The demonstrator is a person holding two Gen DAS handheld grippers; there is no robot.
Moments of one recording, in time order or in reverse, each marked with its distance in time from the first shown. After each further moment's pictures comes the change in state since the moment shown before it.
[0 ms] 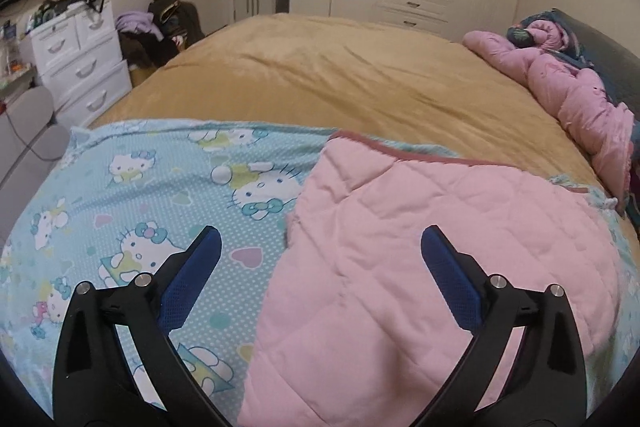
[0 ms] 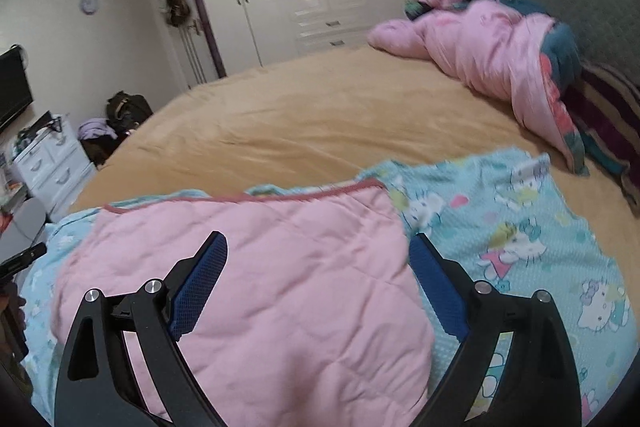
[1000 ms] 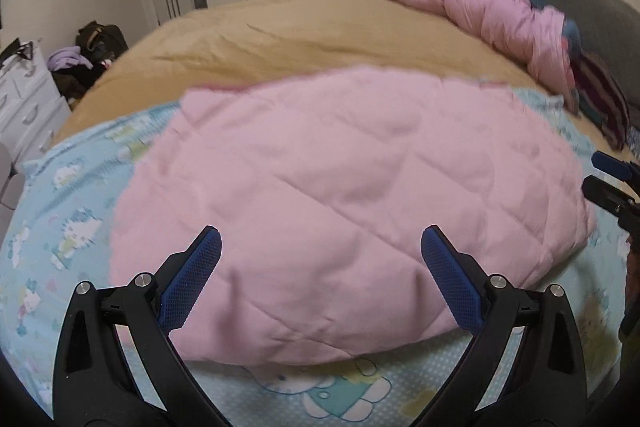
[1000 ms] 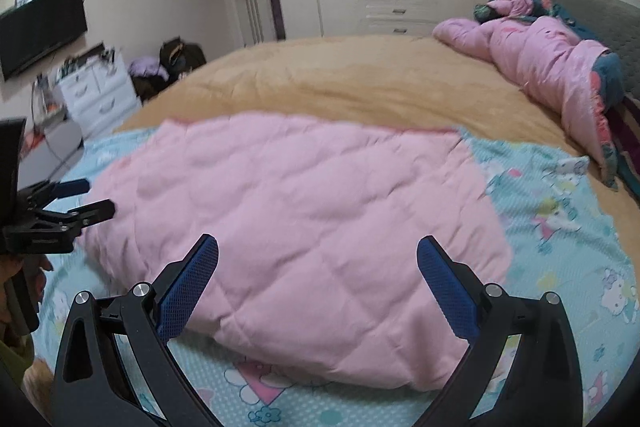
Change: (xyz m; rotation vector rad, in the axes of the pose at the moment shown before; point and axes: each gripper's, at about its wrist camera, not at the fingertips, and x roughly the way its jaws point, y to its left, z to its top) left arm -0.008 -0.125 -0.082 0.254 0.109 -0.128; right arm -0.009 0.076 -0.091 -0.198 0.145 0.106
